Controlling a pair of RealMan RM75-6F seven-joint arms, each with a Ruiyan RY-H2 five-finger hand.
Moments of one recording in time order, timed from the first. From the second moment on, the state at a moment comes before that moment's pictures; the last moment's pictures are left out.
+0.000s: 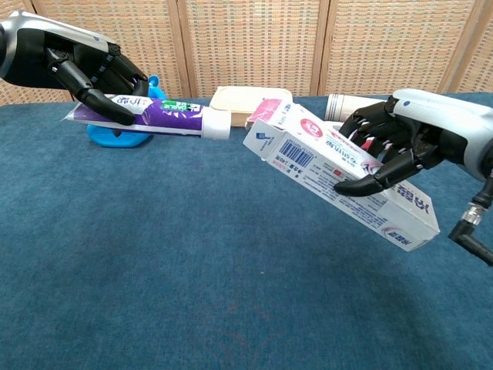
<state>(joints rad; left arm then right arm) -1.03 -0.98 -0.04 -1.69 1.41 0.54 -0.90 0.51 -1.53 0.22 -1.98 -1.00 1.25 -0.30</state>
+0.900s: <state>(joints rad) -1.00 -0.99 -0.11 -1.74 1.32 0.46 -0.75 0.52 -1.57 0.21 -1.98 -0.98 1.25 -0.33</state>
